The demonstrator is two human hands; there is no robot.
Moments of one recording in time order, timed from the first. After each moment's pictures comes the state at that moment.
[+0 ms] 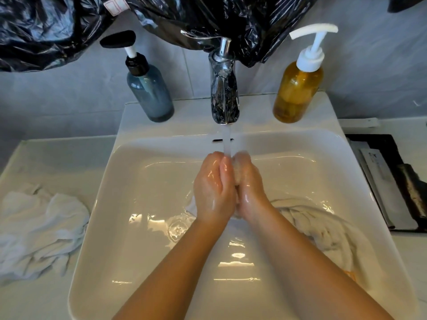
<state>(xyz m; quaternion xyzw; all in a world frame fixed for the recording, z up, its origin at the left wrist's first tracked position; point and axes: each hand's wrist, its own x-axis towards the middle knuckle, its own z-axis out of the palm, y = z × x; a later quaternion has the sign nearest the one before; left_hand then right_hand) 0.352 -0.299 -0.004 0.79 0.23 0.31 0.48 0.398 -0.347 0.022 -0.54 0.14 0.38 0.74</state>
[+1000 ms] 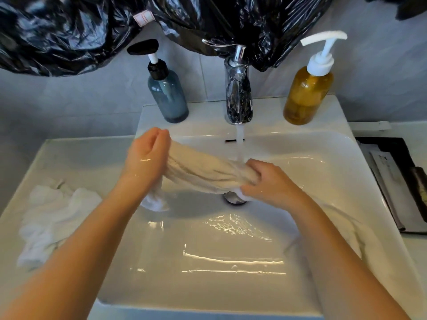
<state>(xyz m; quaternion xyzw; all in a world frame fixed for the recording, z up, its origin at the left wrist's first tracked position) 0.313 -0.184 0.081 0.84 0.32 0.20 0.38 0.424 -0.396 0.009 -0.83 -0.28 0.29 0.39</state>
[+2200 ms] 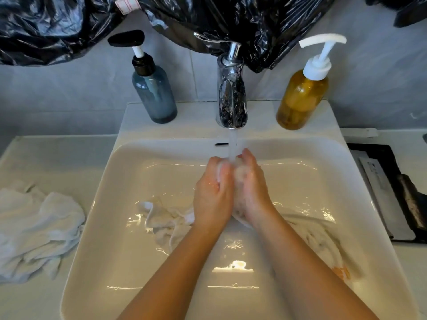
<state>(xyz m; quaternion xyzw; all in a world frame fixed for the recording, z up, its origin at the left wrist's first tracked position) 0.346 -0.297 -0.003 0.76 0.29 0.21 0.54 0.405 -0.351 0.008 -0.59 0.07 0.34 0.73</state>
